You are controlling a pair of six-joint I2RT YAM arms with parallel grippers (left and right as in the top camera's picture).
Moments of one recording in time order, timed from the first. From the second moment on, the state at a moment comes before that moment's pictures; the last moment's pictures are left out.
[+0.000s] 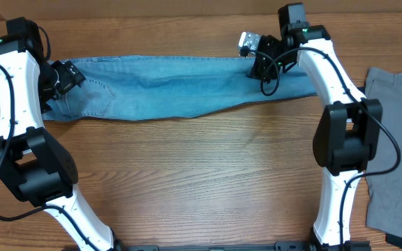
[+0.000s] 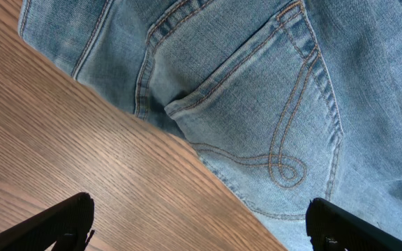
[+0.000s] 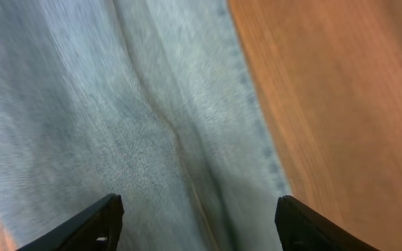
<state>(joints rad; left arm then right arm) 0.32 2.10 1.97 -1.30 -0.02 -0.46 0.13 2.29 1.98 -0.88 -0.41 -1.09</state>
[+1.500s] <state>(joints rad) 0.32 2.10 1.97 -1.30 -0.02 -0.46 0.13 2.38 1.98 -0.83 -0.41 -1.10</state>
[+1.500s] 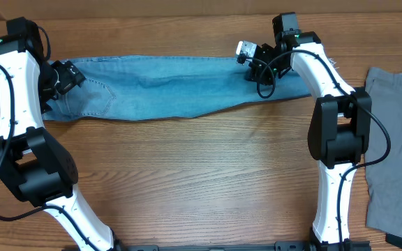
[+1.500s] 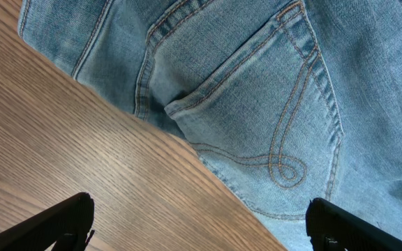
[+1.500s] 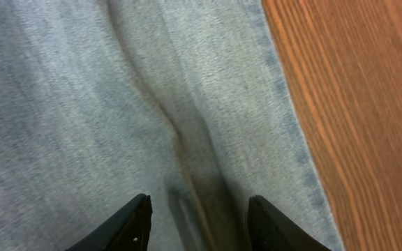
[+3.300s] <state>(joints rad) 0.32 2.10 1.97 -1.30 -0.02 -0.46 0.13 2.38 1.98 -0.85 -0.41 -1.08</state>
